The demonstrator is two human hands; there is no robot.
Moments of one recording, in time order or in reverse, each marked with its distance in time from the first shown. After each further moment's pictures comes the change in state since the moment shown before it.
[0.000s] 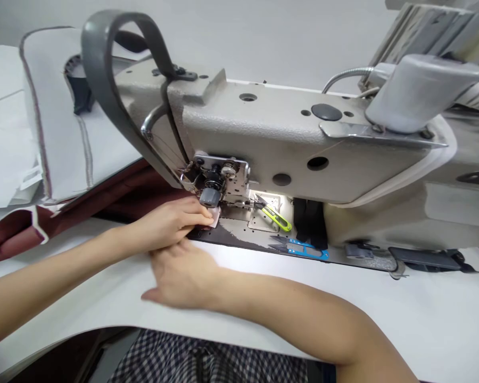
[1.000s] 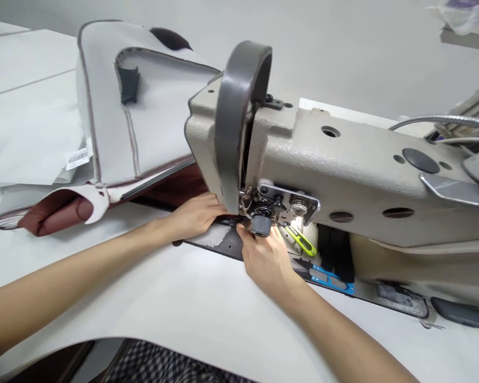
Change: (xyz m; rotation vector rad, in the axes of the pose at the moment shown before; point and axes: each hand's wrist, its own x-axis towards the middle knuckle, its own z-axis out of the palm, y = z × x) left_hand 0.001 -0.044 0.022 0.055 0.296 0.035; right_hand -0.060 0.071 -0.017 -0.163 0.392 0.344
